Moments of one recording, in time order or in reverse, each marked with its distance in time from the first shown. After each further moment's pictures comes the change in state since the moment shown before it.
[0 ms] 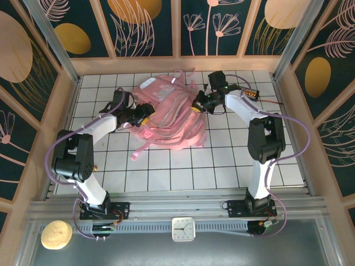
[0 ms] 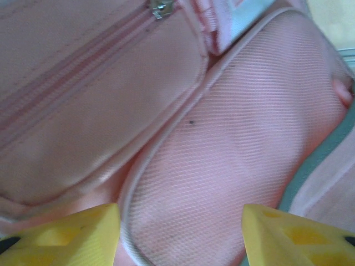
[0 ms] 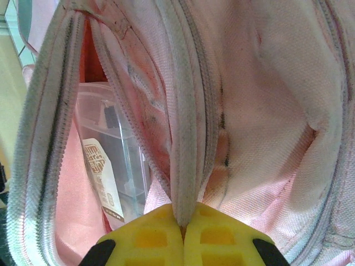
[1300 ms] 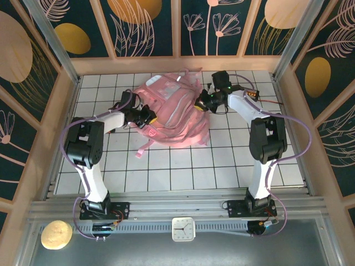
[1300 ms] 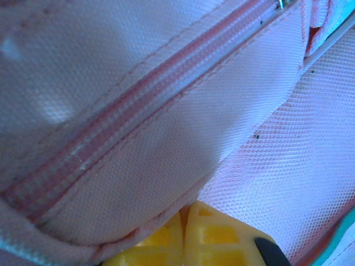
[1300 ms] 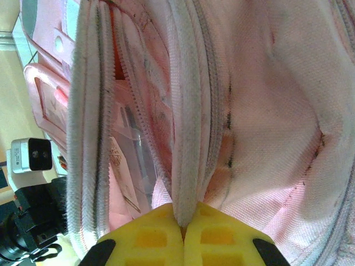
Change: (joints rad) left arm -0.023 0.195 0.072 0.073 0.046 -0.053; right arm -0.024 -0.009 -0.026 0.042 0.004 0.000
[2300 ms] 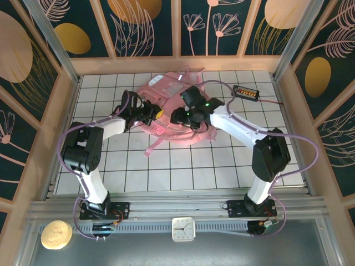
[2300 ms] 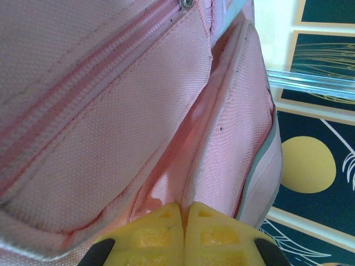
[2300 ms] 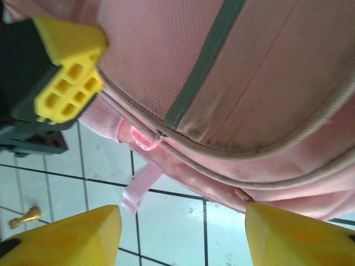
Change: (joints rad) left arm -0.047 -0.084 -0.113 0.336 0.061 -0.374; right arm 0.385 -0.189 -0.106 -0.090 0.386 0.040
